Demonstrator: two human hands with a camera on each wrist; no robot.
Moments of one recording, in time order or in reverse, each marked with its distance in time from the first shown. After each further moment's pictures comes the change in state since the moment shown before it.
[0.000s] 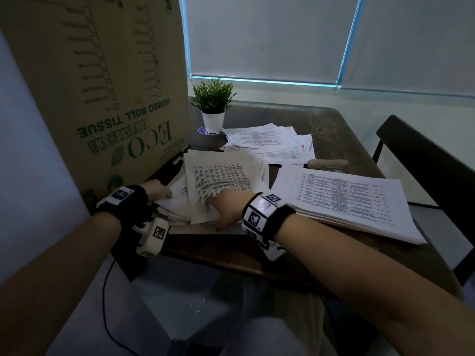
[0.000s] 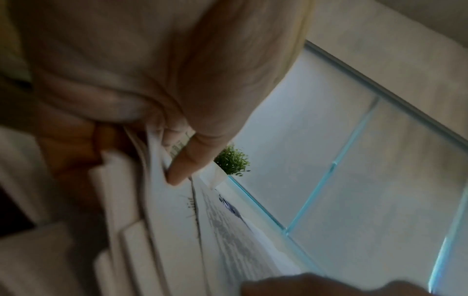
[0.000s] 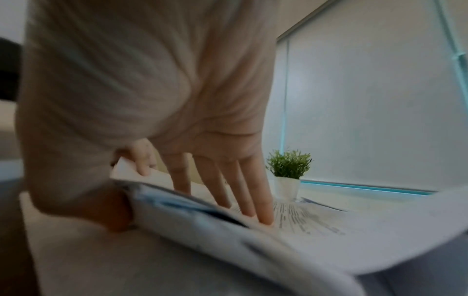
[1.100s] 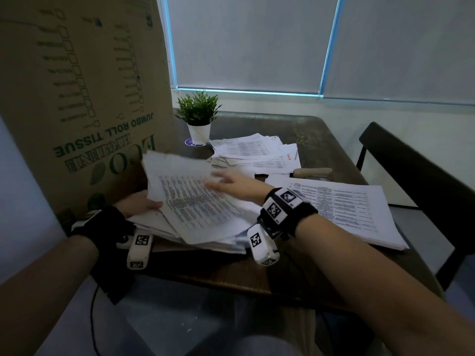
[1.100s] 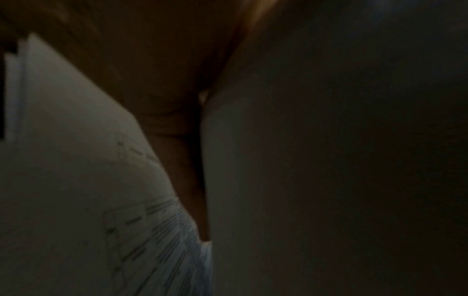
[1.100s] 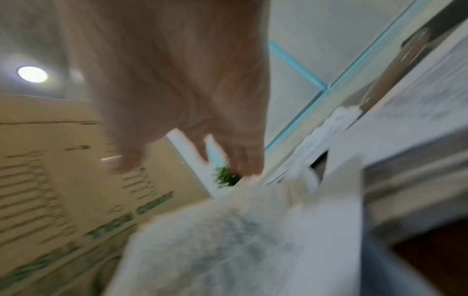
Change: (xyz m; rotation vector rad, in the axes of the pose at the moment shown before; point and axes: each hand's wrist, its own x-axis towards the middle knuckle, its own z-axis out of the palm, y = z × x) left_hand -0.004 0.005 -0.007 -0.324 -0.163 0.302; right_hand -0.031 0.057 -0.030 0.869 0.233 0.054
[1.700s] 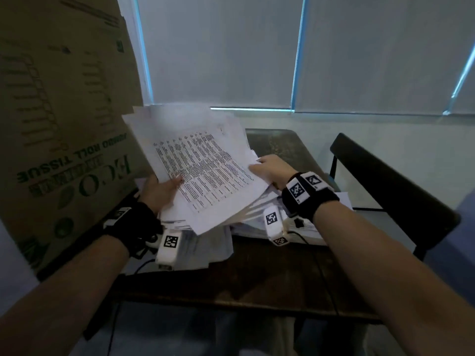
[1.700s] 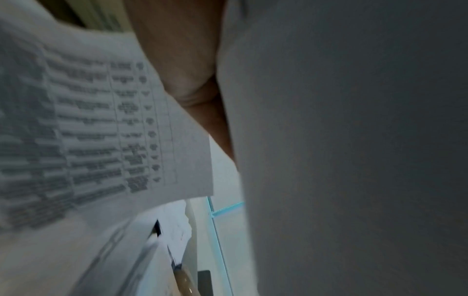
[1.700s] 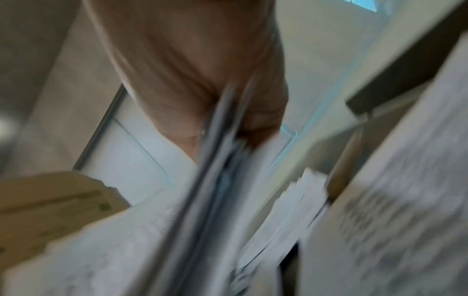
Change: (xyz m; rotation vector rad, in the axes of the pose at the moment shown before) left_hand -0.003 0.089 0.090 -0.490 0.219 0.446; right_hand -0.040 0.043 -0.108 0.145 0.508 0.220
